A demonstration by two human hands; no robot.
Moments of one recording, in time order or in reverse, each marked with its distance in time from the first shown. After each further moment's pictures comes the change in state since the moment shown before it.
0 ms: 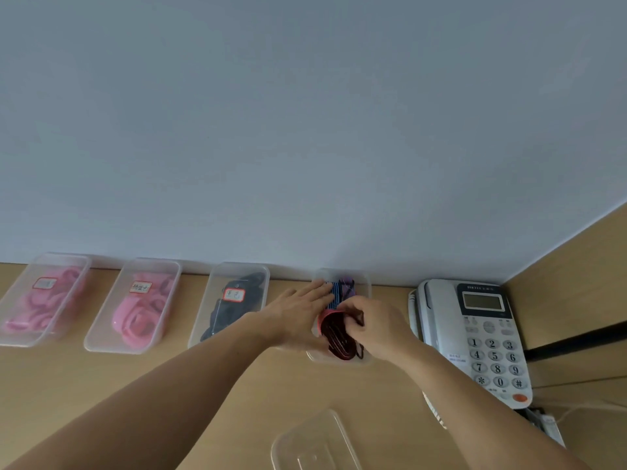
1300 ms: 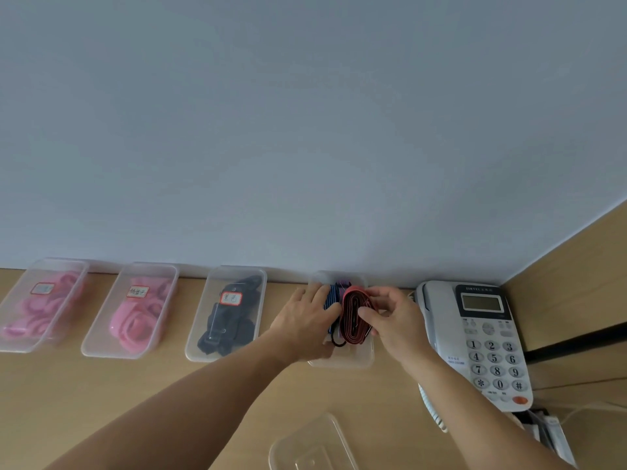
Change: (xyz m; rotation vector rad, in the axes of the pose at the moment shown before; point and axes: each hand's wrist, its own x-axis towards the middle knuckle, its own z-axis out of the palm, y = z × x) left_hand 0.015 0.022 0.023 0.322 0.279 0.015; right_hand -0.010 0.009 -0.008 0.712 0.329 0.214
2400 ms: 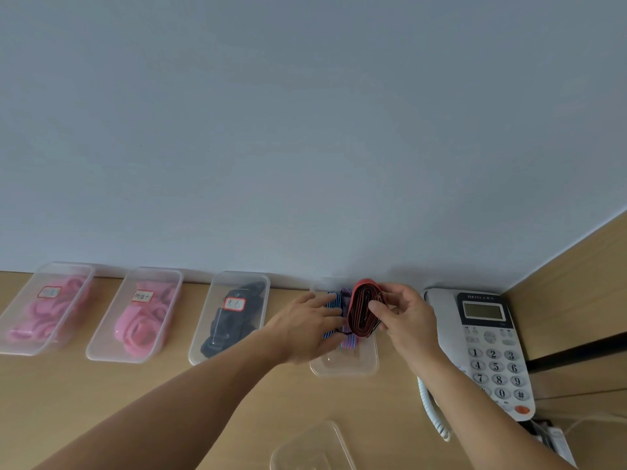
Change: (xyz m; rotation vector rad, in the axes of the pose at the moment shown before) left_hand -0.011 -0.013 -0.022 -0.169 0.057 0.175; right_hand 0.007 -0.009 -0.006 0.145 0.087 -0.040
